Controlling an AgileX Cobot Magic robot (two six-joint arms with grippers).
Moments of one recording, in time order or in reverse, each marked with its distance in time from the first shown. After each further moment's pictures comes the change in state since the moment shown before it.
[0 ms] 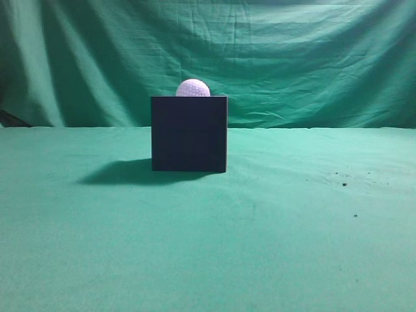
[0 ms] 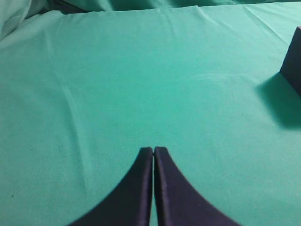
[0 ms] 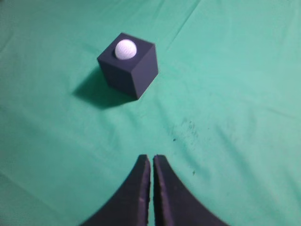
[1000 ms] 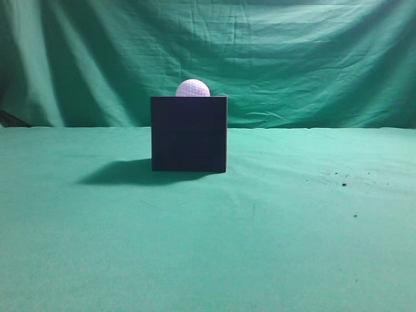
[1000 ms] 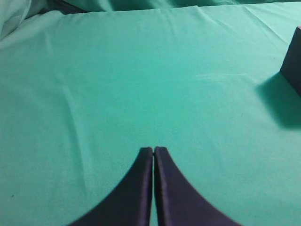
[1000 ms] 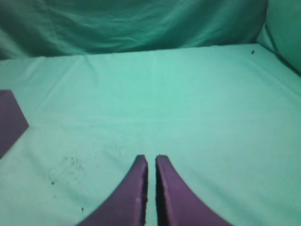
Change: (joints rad) left arm 0.000 0.000 0.000 0.000 0.000 0.000; right arm -0.495 -0.531 0.728 -0.045 -0.589 -0.003
